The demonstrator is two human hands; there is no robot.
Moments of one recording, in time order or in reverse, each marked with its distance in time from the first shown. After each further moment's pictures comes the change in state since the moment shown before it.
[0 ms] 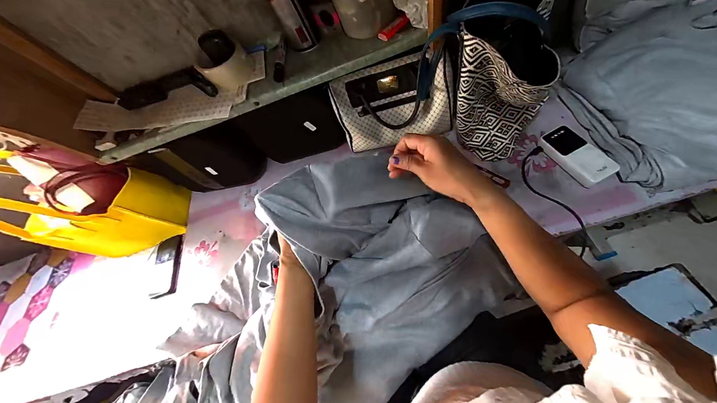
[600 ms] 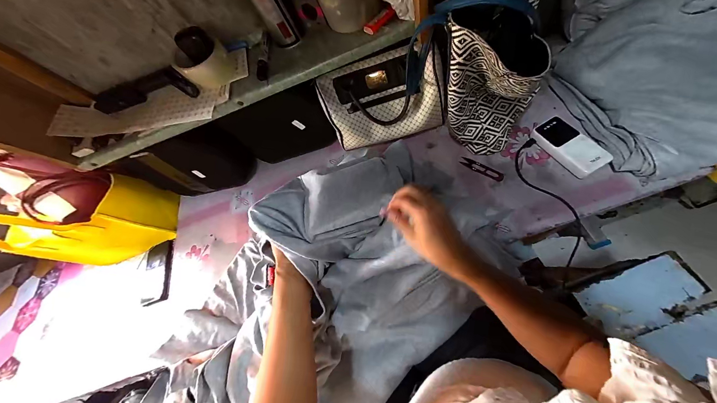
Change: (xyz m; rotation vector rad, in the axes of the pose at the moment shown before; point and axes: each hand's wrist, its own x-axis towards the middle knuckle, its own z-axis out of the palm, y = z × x) left_hand -0.014 0.009 0.026 0.080 0.061 0.004; right_hand -0.074 0.021 0.070 -0.324 0.197 -0.061
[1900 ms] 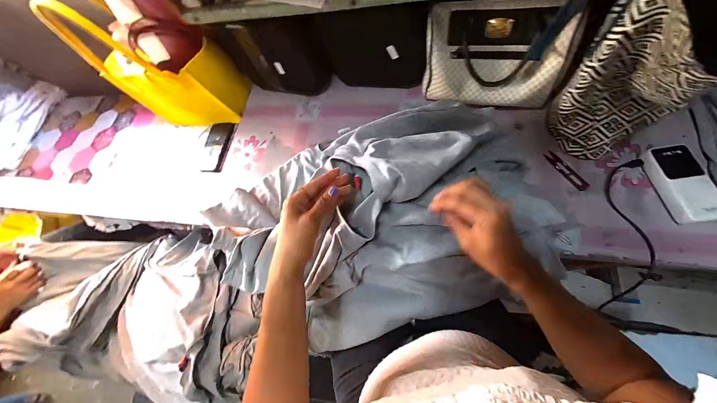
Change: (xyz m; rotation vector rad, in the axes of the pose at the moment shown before) left_hand -0.070 0.063 -0.066 0.507 -0.081 -0.070; right_hand -0.028 -0.016 0.009 0.126 -0.143 -0.408
